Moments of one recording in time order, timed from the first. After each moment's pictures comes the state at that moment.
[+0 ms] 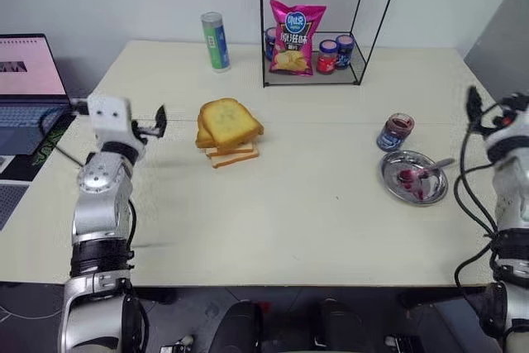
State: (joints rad) left arm -0.48 0.55 0.24 0.18 -0.18 0.15 -0.28; right arm -0.53 -0.62 -0.34 0.29 0.44 0.16 0.26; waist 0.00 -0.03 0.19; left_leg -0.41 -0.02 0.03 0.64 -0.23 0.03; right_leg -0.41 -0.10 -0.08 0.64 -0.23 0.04
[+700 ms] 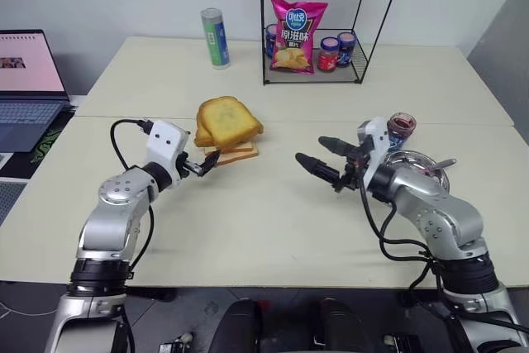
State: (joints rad) left arm -0.37 0.55 0.09 0.06 -0.23 0.36 -0.53; right arm -0.43 -0.40 0.07 -0.24 0.65 0.67 0.53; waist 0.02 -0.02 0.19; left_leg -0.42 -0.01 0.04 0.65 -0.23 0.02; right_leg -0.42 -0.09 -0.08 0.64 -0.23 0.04
